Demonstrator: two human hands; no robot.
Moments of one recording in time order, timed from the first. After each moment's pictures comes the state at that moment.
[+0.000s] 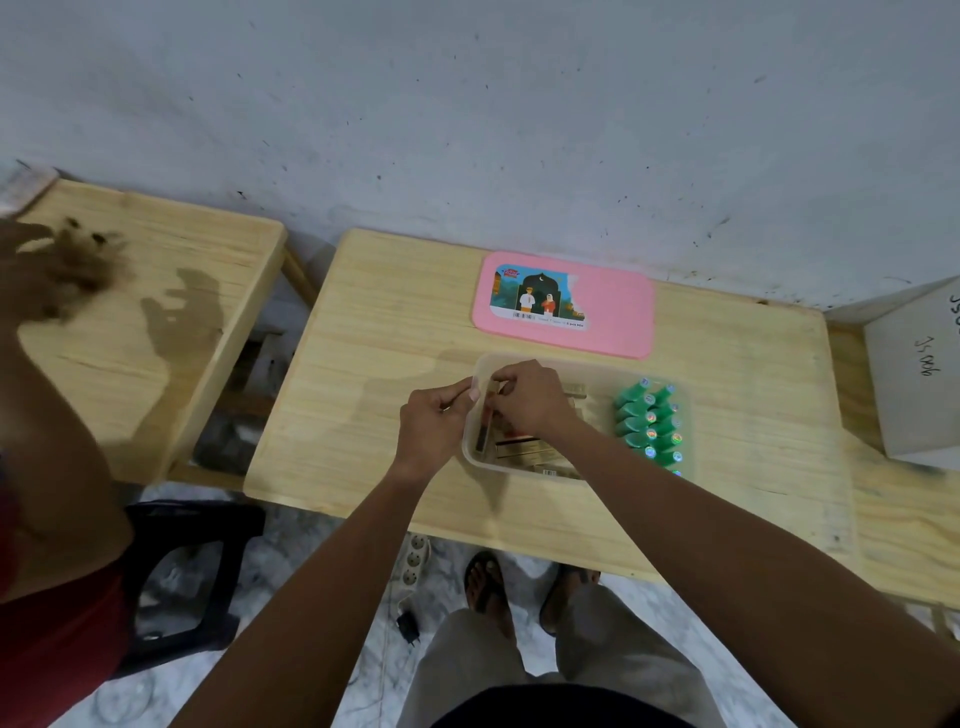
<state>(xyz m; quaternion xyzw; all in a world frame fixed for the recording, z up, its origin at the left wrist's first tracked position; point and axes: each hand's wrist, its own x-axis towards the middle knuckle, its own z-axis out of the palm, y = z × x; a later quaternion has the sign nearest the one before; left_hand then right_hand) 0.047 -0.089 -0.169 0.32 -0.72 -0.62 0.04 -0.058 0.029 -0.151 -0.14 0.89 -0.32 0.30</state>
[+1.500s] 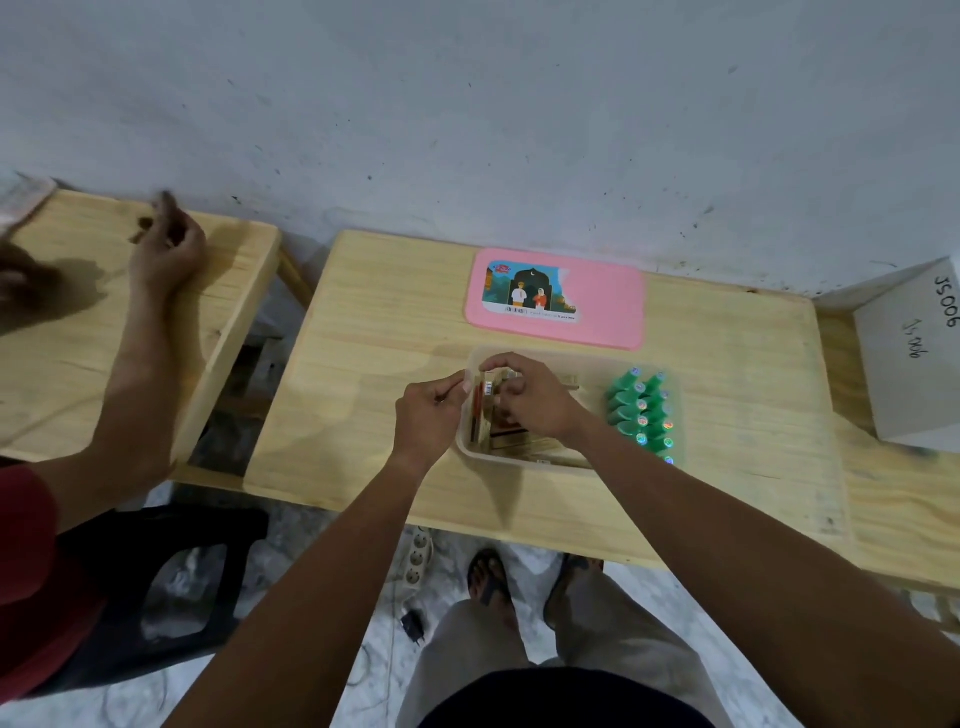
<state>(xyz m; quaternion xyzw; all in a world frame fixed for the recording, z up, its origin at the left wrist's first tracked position) 0.046 -0.084 -0.157 0.35 -0.74 -0.57 0.05 -0.049 0.055 -0.140 -0.12 0.75 -0.52 0.38</state>
